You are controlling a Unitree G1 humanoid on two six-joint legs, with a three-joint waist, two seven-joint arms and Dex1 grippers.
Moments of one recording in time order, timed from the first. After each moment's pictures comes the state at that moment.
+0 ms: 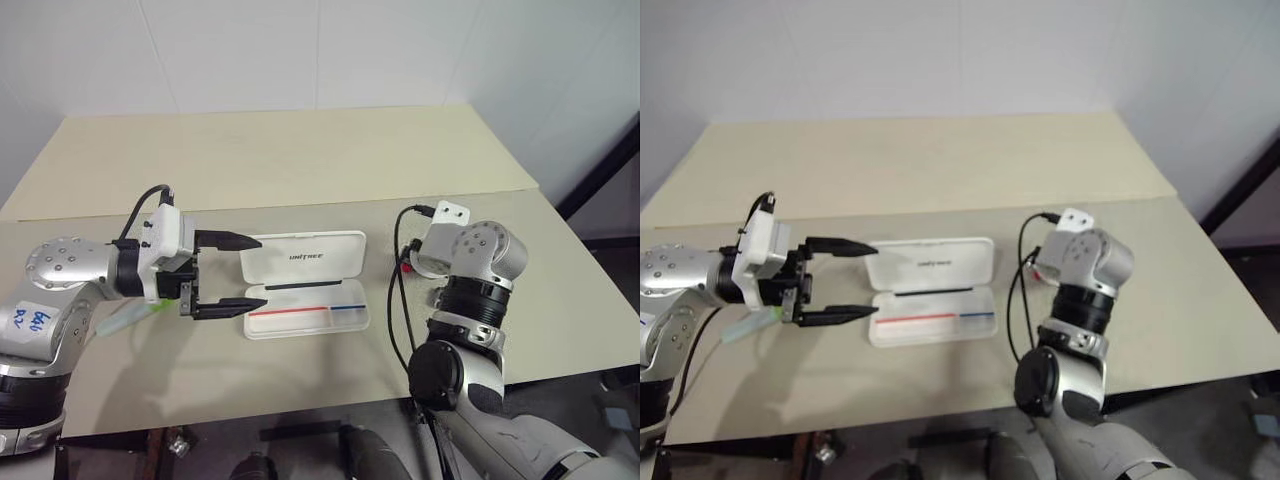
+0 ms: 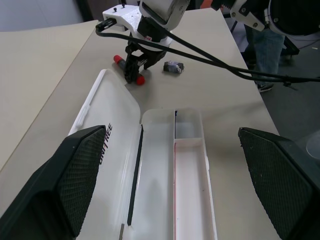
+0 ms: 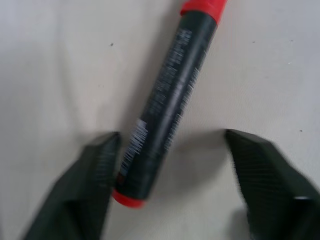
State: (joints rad) left arm -0.43 0.87 0.18 -0.30 -0.56 0.45 -1.17; right arm -1.07 0.10 -0.66 0.16 0.23 1.43 -0.70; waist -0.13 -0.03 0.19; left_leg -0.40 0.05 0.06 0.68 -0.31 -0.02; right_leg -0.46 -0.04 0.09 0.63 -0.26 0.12
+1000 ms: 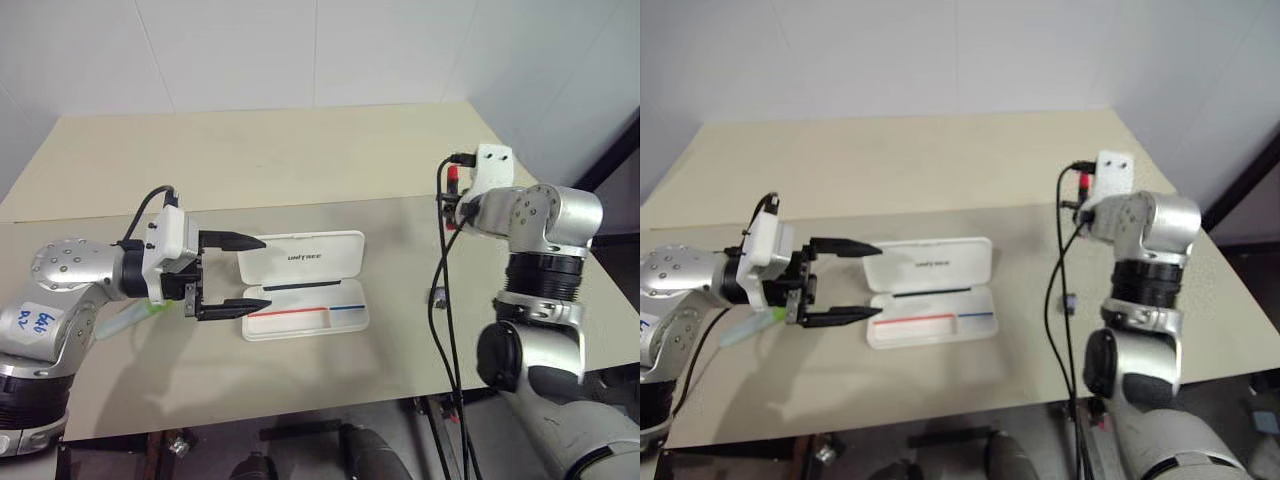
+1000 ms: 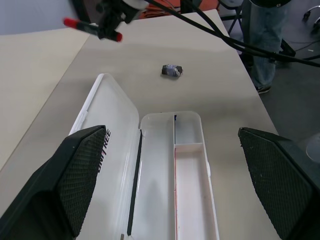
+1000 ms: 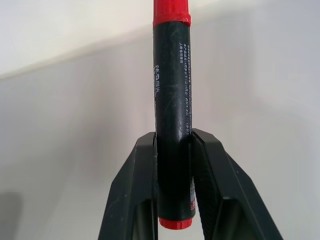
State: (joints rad) left arm -0.44 0.85 0.15 -0.28 -0.56 0.42 -1.16; right arm -1.07 -0.38 -0.30 0.20 0.25 1.30 -0.02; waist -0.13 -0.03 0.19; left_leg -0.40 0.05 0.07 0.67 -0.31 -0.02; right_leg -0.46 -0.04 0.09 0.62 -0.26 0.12
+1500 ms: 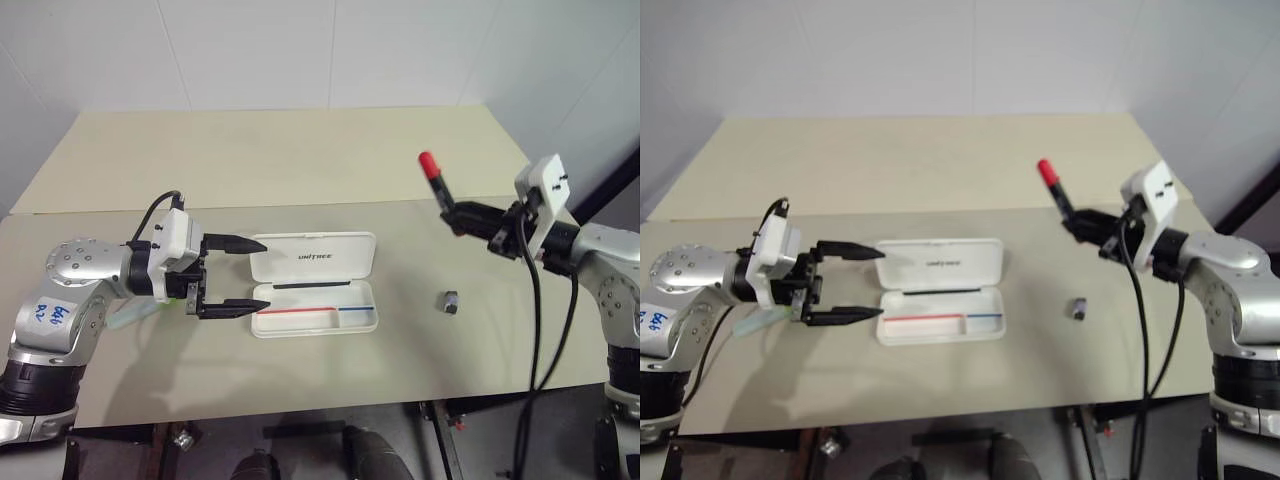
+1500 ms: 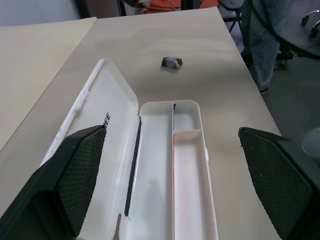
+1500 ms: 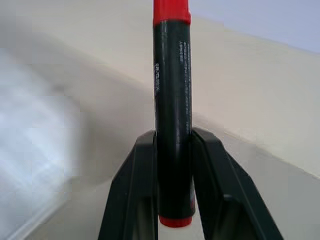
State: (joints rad) left arm -0.47 0.84 0.11 -0.16 -0.54 0.34 -1.23; right arm -0.56 -0.77 -0.24 -0.12 0.51 0.66 0.96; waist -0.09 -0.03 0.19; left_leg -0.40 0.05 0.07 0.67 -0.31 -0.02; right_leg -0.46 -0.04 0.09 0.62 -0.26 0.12
